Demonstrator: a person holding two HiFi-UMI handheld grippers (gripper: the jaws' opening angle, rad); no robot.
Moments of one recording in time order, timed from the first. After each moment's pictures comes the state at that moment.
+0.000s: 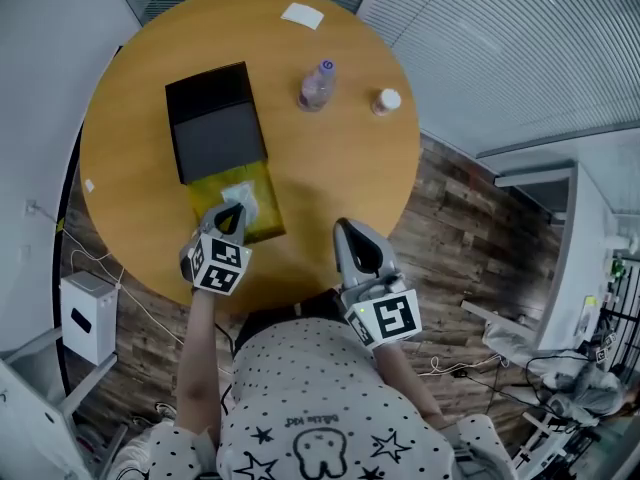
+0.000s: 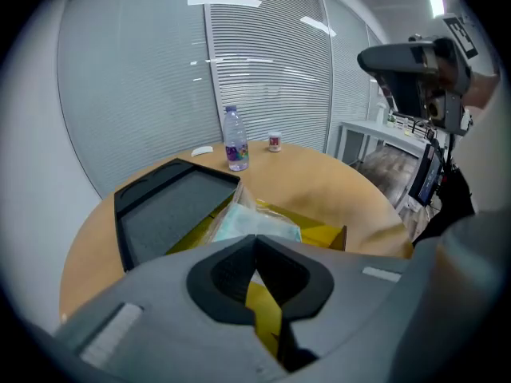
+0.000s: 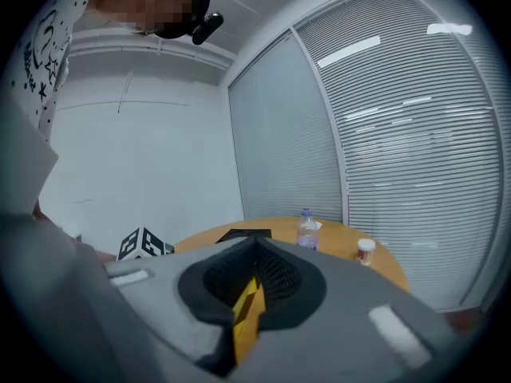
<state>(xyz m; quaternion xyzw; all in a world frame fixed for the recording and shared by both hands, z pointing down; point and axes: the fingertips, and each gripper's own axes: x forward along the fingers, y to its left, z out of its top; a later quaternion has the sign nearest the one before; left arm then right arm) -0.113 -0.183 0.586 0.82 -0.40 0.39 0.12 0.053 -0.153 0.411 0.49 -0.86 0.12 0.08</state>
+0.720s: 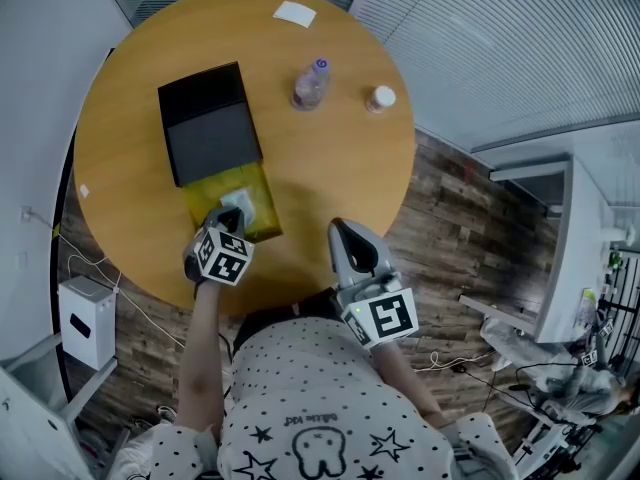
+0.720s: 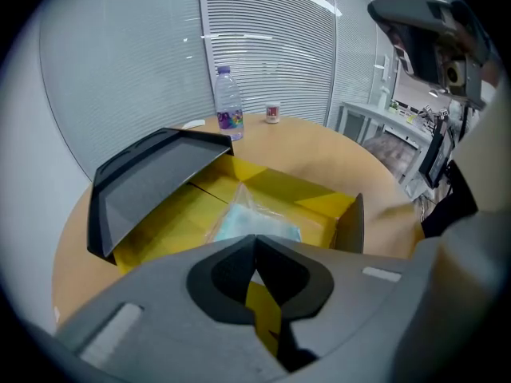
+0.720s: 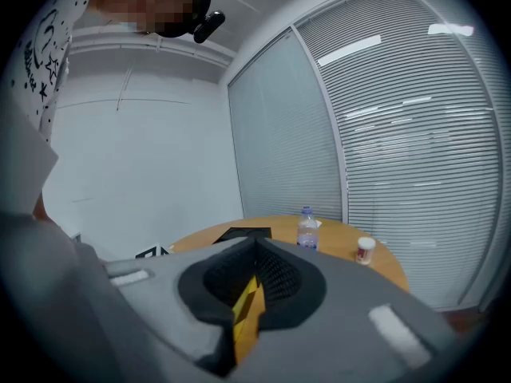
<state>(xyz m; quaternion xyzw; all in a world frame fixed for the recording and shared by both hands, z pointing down) -0.113 -0.179 0.640 0.80 -0.37 0.45 0.15 0.048 -0.154 0.414 0.49 -0.86 0.12 0.08</state>
